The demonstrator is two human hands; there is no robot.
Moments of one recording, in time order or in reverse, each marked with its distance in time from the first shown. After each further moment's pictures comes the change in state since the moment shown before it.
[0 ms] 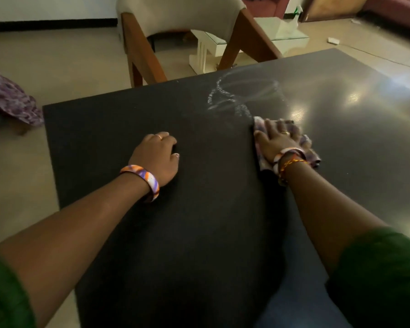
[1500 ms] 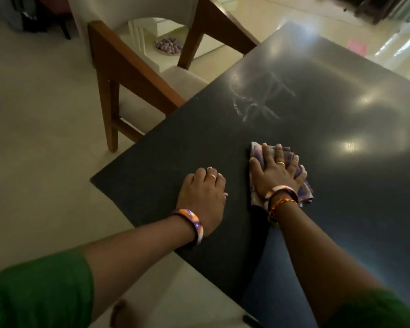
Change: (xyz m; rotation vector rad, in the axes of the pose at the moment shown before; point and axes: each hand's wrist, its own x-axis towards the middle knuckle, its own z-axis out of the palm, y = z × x) left_hand 0.032 -0.118 -0.034 0.238 -0.138 0.670; right_hand -0.087 -0.188 0.040 0.062 0.041 0.508
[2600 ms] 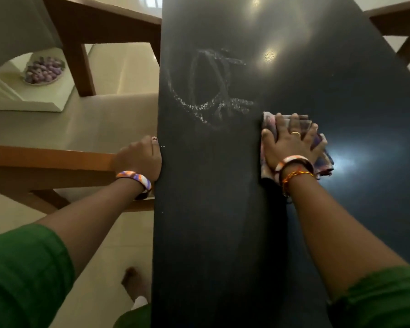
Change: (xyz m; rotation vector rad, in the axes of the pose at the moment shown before) left_hand 0.252 -0.175 0.010 -0.265 0.081 0.173; right_hand 0.071 -0.043 -0.006 0.108 0.100 0.719
